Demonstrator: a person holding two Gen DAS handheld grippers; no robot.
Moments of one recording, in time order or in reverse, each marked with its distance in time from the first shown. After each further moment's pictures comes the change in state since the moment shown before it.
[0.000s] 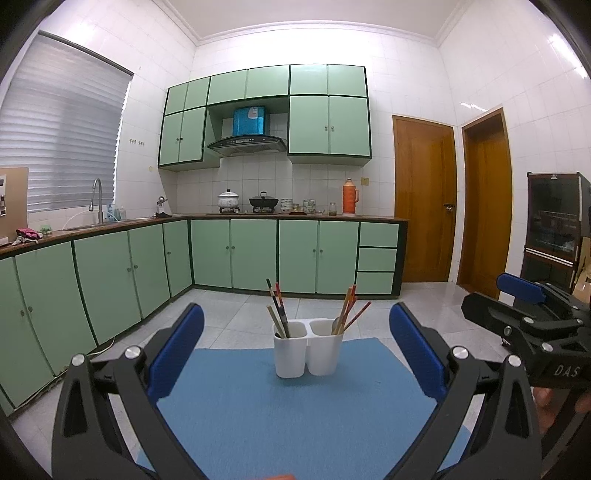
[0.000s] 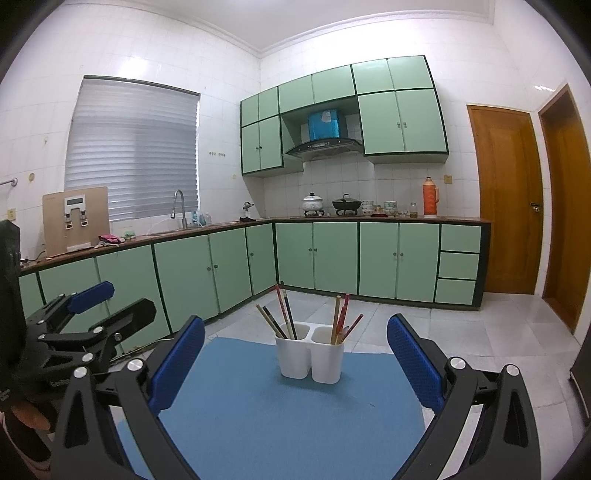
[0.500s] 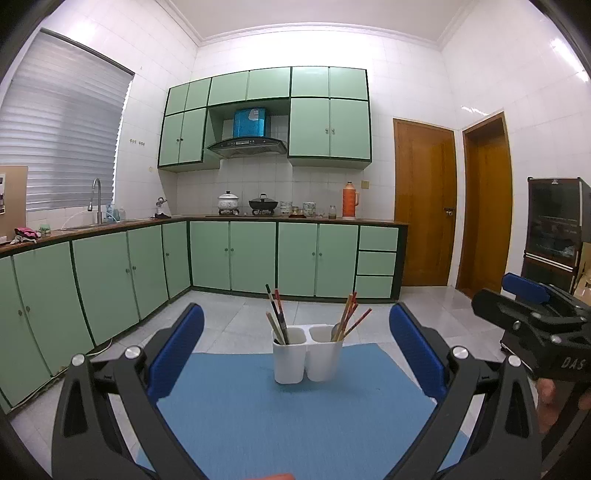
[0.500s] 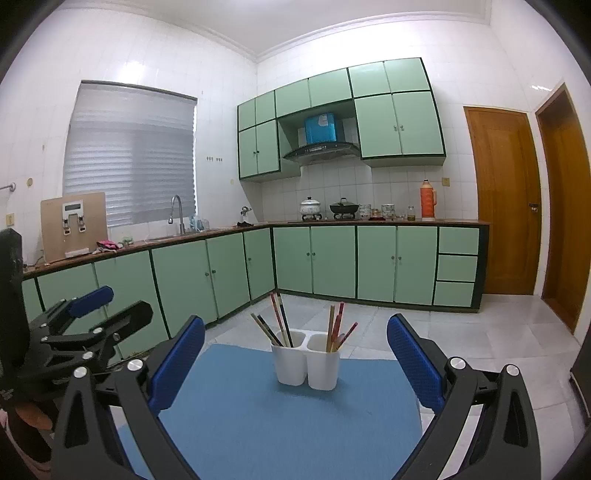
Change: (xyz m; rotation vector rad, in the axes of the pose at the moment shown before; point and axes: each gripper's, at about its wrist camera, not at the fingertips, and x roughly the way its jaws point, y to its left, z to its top) left arm 0.010 0.002 0.006 -0.009 -0.006 -0.004; right arm 0.006 -0.006 0.009 0.006 -0.009 -0.009
